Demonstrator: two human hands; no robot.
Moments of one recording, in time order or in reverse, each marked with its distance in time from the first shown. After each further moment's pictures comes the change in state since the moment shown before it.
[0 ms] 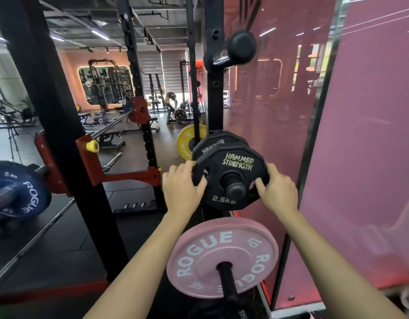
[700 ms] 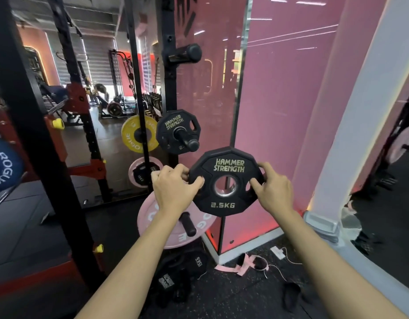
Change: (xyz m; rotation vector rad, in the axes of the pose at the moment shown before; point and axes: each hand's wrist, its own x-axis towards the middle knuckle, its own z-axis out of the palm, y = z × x) left_hand -0.149 0.066 -0.160 -0.353 -0.131 -0.008; right_hand -0.229 -0.035 -0.187 -0.189 0.141 0.122
